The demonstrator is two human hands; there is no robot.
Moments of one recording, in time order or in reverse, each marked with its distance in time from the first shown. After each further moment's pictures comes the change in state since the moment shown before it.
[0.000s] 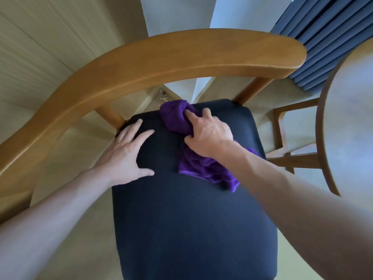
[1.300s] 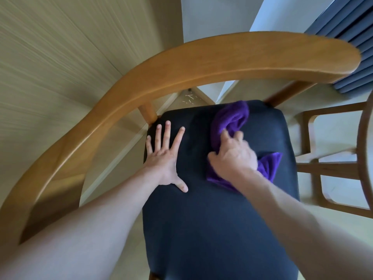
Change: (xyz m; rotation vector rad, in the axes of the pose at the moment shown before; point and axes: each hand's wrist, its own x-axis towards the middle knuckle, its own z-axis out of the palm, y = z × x) left_hand -0.001 0.026 0.025 0.142 -0.203 -0.259; right_hand -0.052 -0.033 0.018 0.060 -0.079 0.260
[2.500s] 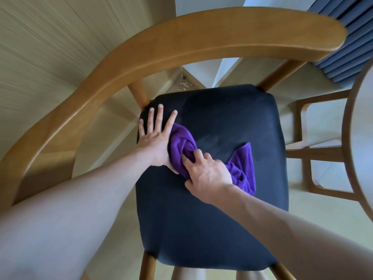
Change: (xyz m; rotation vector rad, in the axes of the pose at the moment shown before) left_hand -0.006 0.003 -0.007 -0.023 -0.015 0.027; right_hand -0.072 -0.003 0.049 -0.241 -0.122 -0.505
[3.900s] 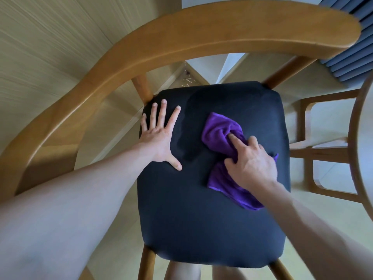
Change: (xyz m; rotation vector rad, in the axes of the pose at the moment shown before) left_hand 0.007 -0.005 0.008 0.040 0.050 0.005; right_hand -0.022 0.081 -0.001 0.136 0.176 0.435
